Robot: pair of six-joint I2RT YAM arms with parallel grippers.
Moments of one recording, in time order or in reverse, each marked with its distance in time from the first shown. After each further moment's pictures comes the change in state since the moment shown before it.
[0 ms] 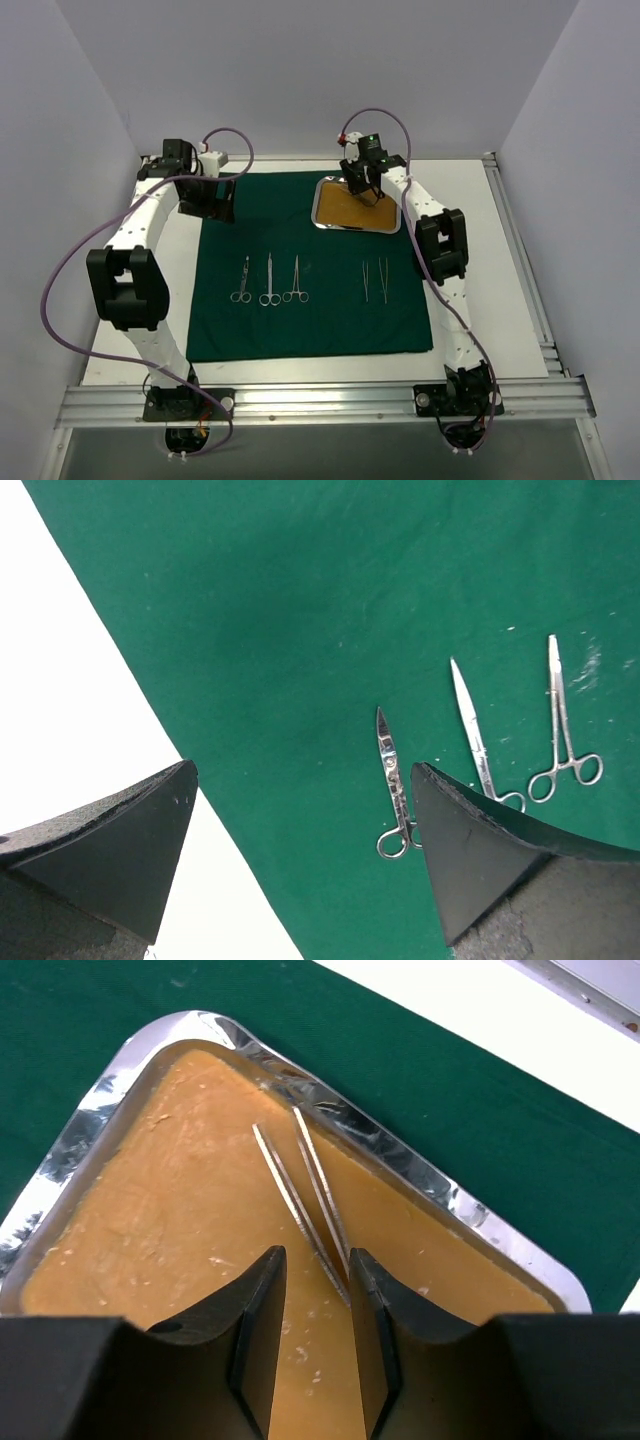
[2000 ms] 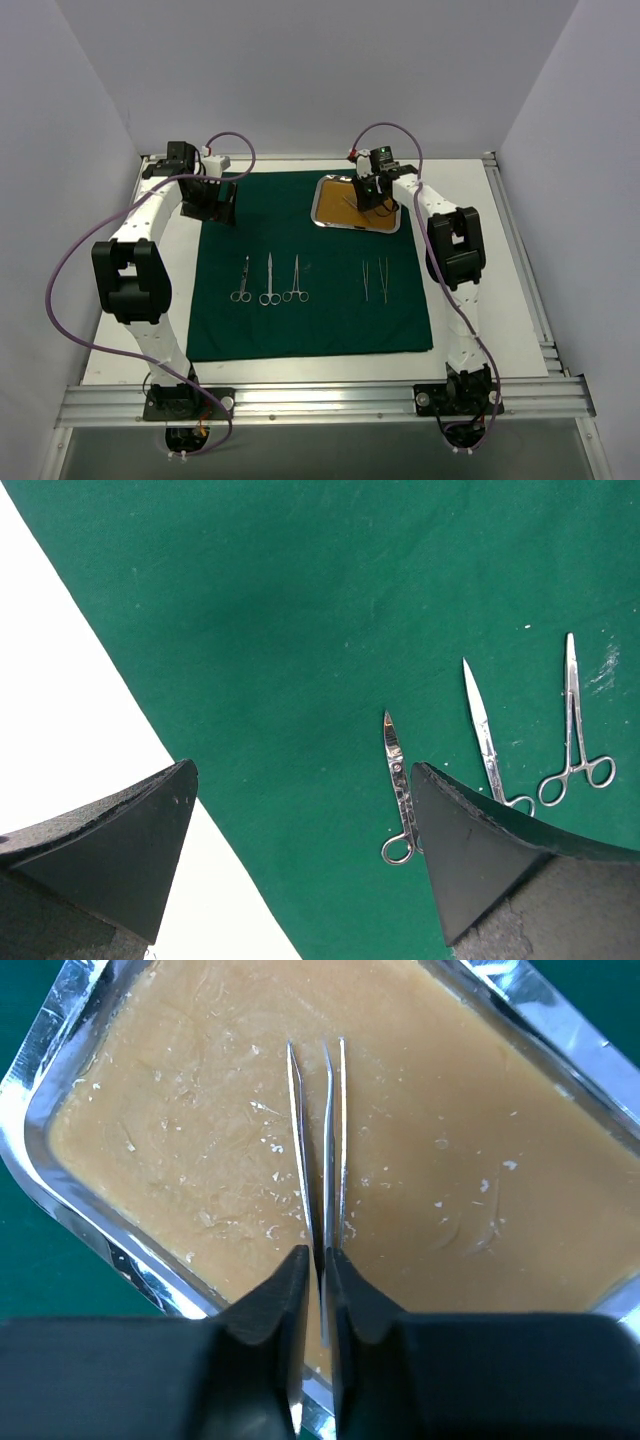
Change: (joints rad) left arm 0.000 0.058 0.006 0.000 -0.005 0.005; right arm -0.036 -0.150 -0.312 0.018 -0.148 0.022
